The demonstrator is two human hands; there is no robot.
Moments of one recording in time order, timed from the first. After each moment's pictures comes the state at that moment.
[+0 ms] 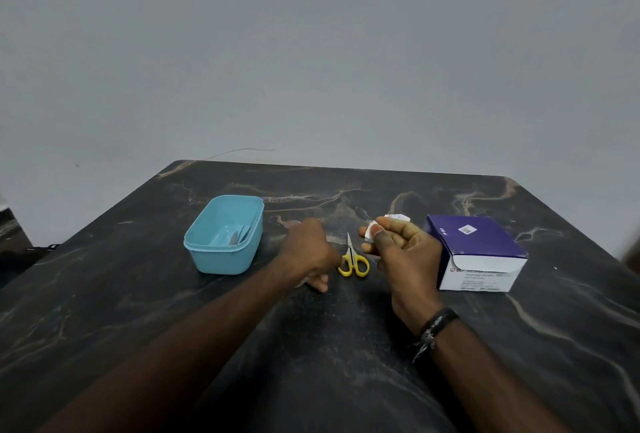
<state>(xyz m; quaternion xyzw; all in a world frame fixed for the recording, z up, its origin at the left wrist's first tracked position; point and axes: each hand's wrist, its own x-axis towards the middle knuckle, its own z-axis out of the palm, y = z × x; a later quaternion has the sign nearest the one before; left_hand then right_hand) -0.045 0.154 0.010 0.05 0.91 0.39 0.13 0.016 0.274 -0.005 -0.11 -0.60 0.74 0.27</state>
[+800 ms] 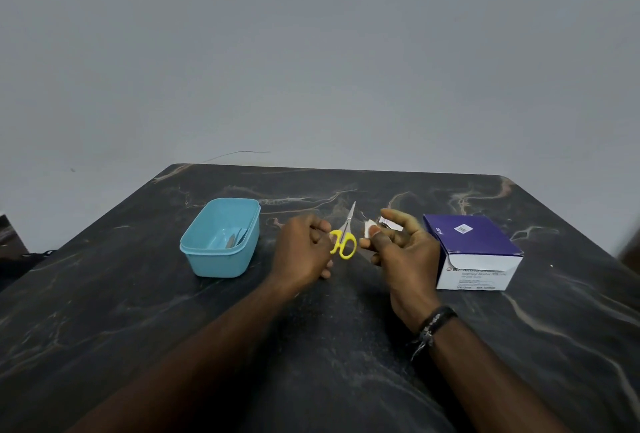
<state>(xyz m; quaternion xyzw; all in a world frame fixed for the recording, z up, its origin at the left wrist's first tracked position) -0.042 0.147 -0.011 0.14 0.82 0.56 -0.05 0.013 0.278 -0.009 -0.11 -0.61 0.73 0.29</state>
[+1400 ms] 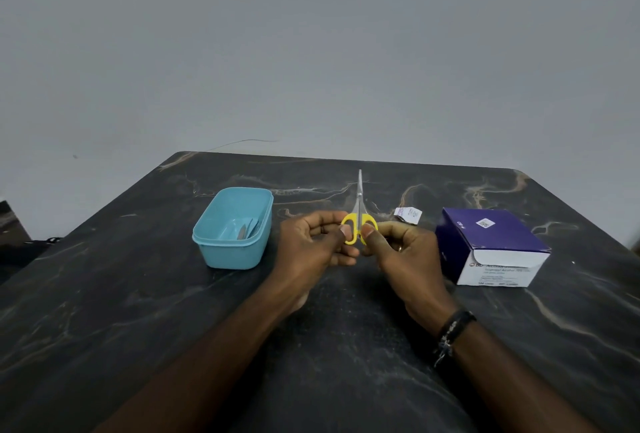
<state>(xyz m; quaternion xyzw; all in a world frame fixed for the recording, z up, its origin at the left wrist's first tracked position) -0.022 0.128 -0.009 0.14 0.61 0.78 0.05 0.016 0.265 -0.014 -0.03 -0.76 0.60 0.25</state>
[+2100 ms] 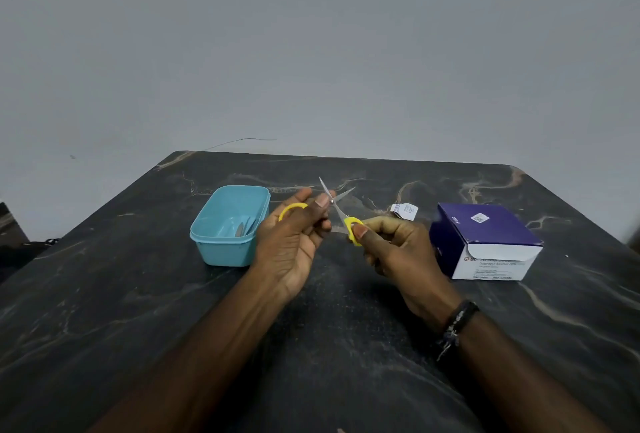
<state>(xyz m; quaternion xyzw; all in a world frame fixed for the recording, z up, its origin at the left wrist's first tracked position) -0.023 0.123 0.009 0.05 0.35 0.93 0.09 0.020 0.270 -0.008 0.03 -0.73 0.67 0.17</state>
